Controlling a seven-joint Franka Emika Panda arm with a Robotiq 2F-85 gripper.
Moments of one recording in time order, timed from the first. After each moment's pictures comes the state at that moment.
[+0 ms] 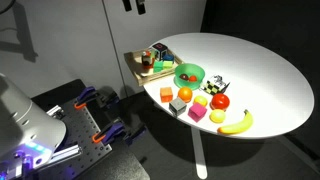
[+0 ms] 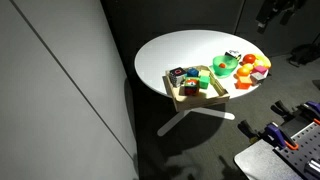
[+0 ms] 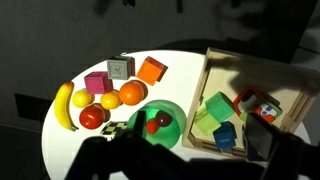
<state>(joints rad) -0.04 -0.49 0.13 -2.56 -0.09 2.13 0.24</state>
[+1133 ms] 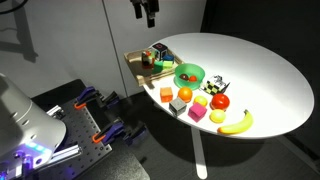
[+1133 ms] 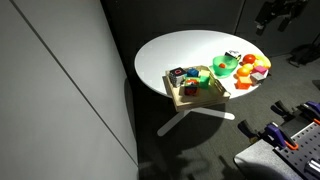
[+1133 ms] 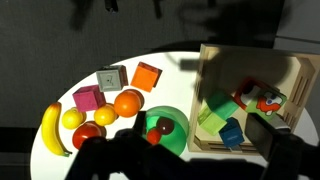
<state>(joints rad) -0.04 -0.39 0.00 -2.54 0.00 2.19 0.19</state>
